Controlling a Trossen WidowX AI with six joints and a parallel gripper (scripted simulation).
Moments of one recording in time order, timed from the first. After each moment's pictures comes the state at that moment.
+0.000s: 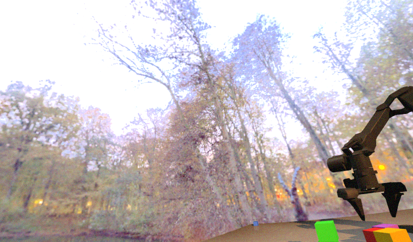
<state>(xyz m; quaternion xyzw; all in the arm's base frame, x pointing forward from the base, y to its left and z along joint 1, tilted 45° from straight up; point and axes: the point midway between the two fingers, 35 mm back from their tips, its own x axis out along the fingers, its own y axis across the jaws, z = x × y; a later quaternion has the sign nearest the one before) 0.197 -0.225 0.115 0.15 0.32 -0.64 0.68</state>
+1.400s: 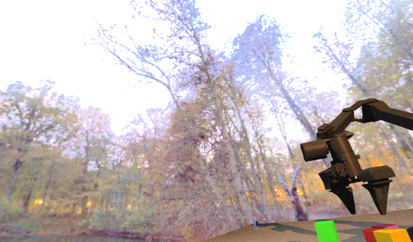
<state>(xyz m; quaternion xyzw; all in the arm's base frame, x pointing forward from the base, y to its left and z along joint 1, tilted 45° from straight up) 0.269 -0.095 0.027 -0.39 0.73 -0.11 0.55</state>
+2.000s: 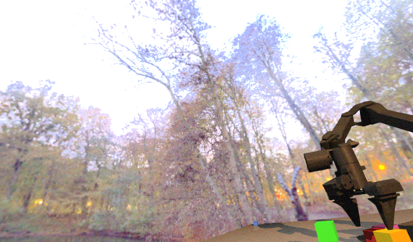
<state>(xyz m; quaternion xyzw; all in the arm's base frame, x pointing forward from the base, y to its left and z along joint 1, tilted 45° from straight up) 0.265 -0.116 0.005 -0.39 0.73 -0.11 0.55</state>
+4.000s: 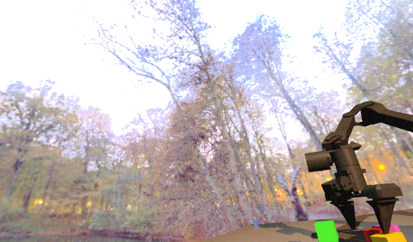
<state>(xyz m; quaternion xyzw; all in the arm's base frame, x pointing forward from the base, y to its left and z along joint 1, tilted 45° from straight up) 0.272 -0.118 -0.006 -0.41 0.71 -0.09 0.56</state>
